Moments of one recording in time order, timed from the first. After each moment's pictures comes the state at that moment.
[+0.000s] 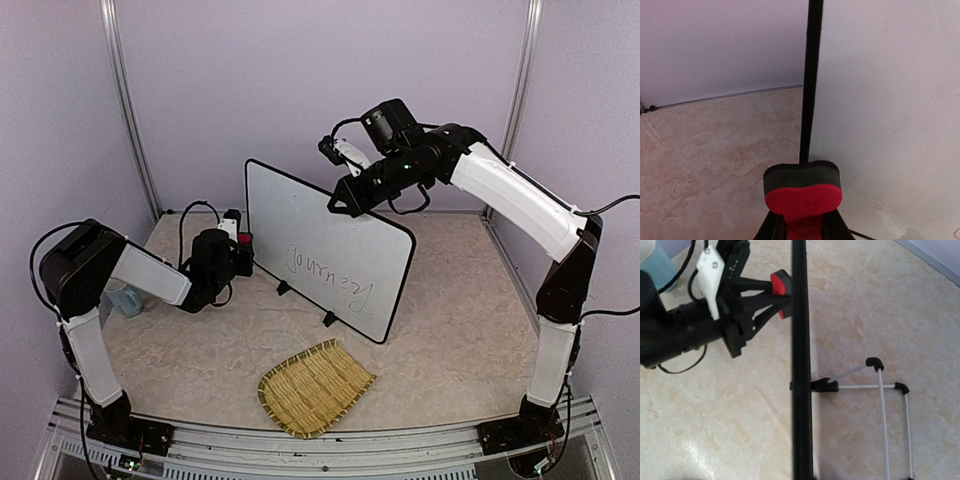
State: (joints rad) left arm -0.54 1.86 0.82 0.75 -0.35 -0.10; right arm 0.79 1.92 2.13 -0.93 -0.18 0.03
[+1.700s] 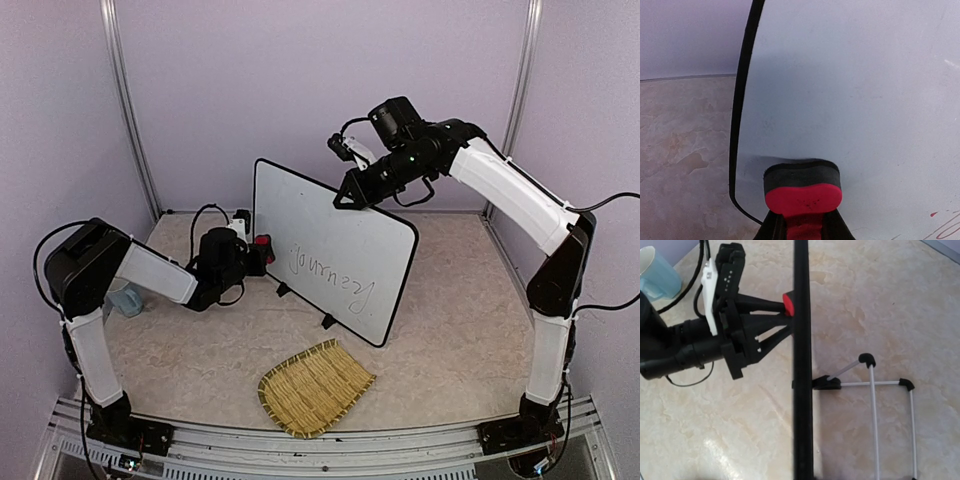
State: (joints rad) left arm -0.57 1.89 0.87 0.72 -0.18 -0.31; right arm 0.72 1.98 2.21 -0.99 -0.28 0.06
